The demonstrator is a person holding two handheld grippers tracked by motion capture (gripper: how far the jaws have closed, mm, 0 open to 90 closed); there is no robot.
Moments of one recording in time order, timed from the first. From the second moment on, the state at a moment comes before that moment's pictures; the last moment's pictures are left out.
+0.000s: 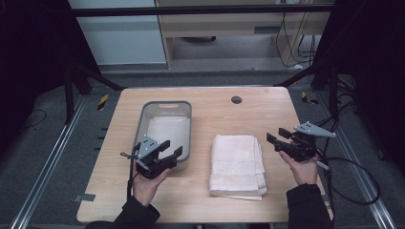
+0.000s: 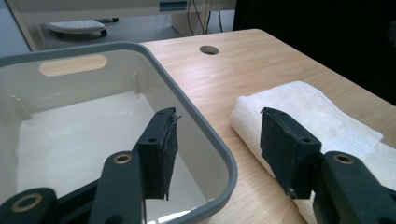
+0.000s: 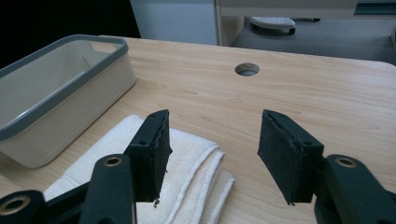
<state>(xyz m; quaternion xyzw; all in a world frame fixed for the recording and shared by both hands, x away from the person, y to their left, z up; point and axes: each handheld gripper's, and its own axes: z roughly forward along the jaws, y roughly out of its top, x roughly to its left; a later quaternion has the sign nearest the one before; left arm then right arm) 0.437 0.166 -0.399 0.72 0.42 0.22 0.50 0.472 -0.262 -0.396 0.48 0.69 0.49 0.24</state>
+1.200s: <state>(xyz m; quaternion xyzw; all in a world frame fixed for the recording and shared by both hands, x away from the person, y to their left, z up) 0.429 0.095 -0.439 0.79 0.37 0.18 0.45 0.500 -0.246 -0.447 0.49 0.73 0.43 0.20</state>
